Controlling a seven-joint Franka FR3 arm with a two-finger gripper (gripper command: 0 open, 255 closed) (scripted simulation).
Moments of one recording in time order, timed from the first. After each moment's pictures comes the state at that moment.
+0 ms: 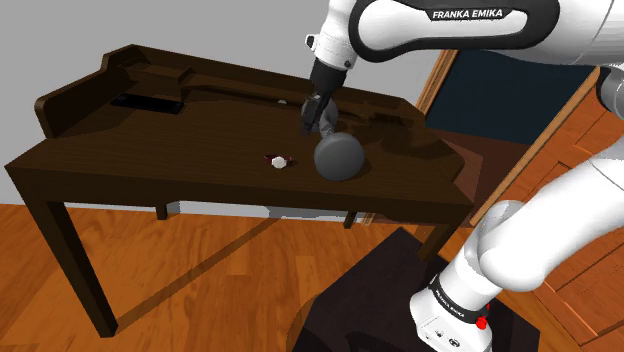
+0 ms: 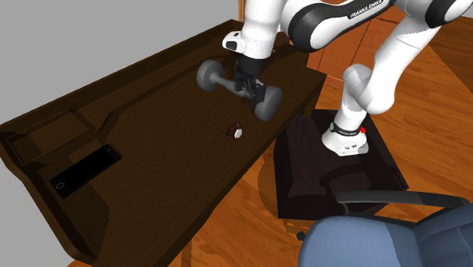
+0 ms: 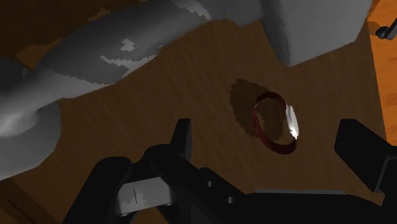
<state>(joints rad) 0.14 -0.27 0.21 -2.08 0.01 1.94 -0.19</state>
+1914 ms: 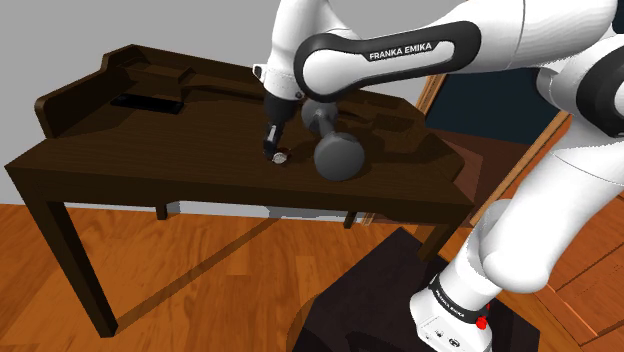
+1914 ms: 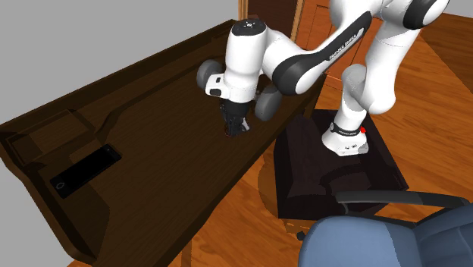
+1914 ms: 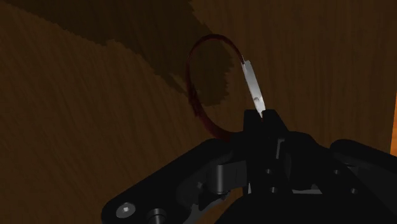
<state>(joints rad) 0.20 -0.01 0.29 -1.99 -0.08 2.07 -0.21</state>
